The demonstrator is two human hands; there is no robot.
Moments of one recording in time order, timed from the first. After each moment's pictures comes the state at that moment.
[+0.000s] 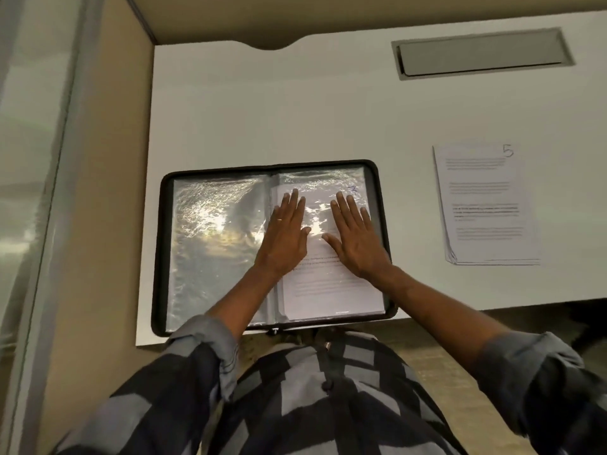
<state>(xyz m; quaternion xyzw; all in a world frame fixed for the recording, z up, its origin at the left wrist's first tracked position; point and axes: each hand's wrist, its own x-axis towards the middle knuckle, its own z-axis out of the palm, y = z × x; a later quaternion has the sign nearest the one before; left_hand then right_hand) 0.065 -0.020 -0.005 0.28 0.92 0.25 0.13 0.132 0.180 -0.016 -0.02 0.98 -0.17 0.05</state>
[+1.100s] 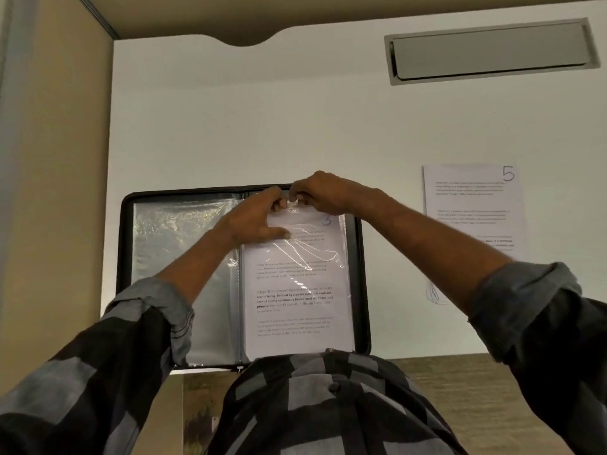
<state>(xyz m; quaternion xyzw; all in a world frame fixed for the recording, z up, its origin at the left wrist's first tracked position) -0.072 0.018 0.003 0.31 0.85 0.32 0.28 -0.059 0.253 0.035 -0.19 0.91 -0.25 0.27</state>
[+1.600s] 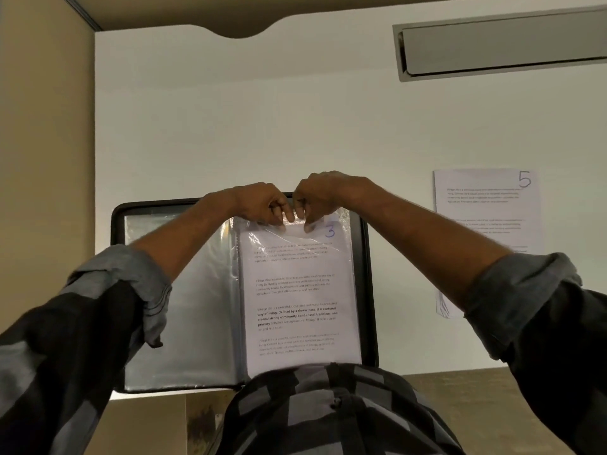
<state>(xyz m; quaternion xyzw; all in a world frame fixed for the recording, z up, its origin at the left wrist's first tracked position) -0.152 0.046 0.004 0.35 0.77 0.16 0.51 -0.105 0.234 0.039 -0.16 0.89 -0.09 0.42</state>
